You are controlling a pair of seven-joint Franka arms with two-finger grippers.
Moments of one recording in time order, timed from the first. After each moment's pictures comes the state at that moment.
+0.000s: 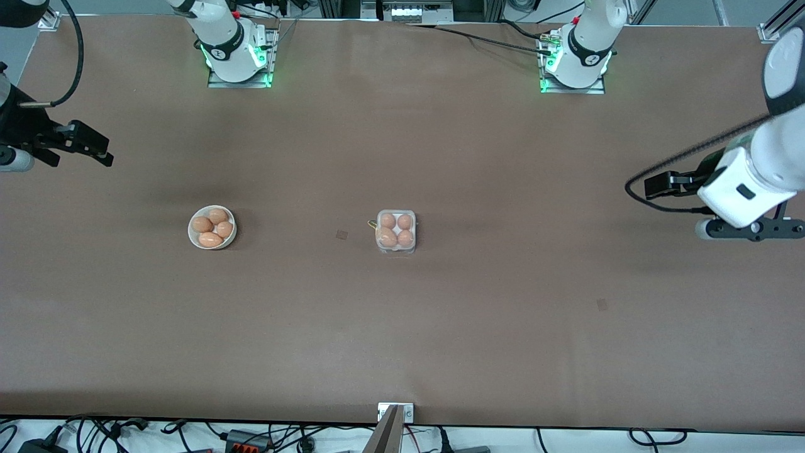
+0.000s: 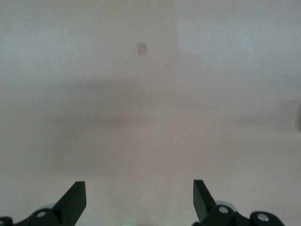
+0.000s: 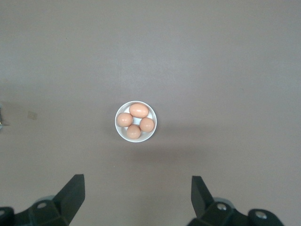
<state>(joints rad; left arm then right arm) 0.06 0.27 -0.21 -1.34 0.09 1.46 -0.14 -0.01 -0.05 -0.01 -1.73 0.00 1.71 -0.04</state>
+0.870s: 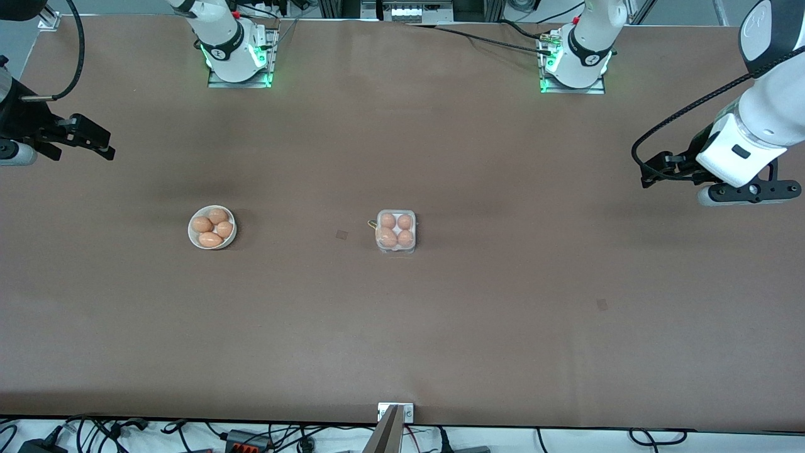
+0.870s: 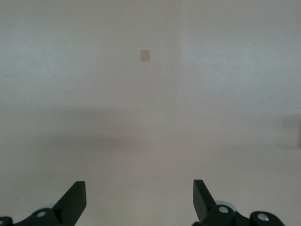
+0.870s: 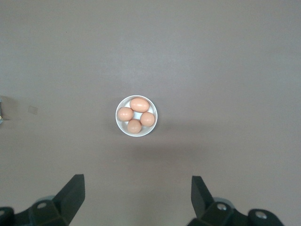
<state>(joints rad) 0.14 0.03 -0.22 -1.72 0.02 1.71 -0.15 -0.01 -0.06 -0.01 -1.73 0.00 1.68 -0.04</state>
